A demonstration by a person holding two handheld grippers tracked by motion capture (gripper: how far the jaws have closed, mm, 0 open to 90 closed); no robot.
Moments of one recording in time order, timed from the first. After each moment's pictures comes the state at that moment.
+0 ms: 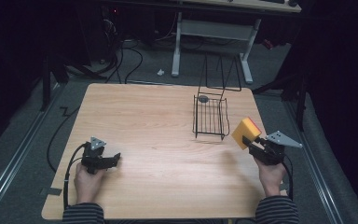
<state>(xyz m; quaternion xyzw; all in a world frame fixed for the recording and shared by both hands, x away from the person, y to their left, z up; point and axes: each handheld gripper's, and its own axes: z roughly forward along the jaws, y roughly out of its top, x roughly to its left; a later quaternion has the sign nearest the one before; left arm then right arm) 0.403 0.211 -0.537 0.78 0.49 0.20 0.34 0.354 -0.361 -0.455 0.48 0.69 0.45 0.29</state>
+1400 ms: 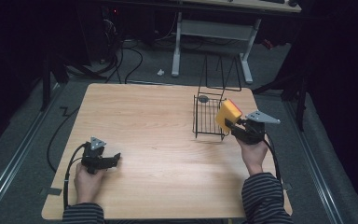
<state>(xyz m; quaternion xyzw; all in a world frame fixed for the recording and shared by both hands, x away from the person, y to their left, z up) 0.403 0.211 -0.537 0.78 0.49 0.20 0.34 0.416 -0.311 -0.432 0.46 0.71 0.46 0.27</state>
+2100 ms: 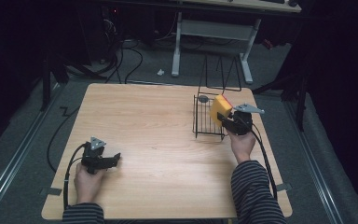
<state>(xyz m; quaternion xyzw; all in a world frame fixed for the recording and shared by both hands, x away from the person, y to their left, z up) 0.403 0.211 -0.537 0.78 0.49 0.20 0.34 0.462 -0.293 -0.450 0.49 0.71 0.43 0.27</state>
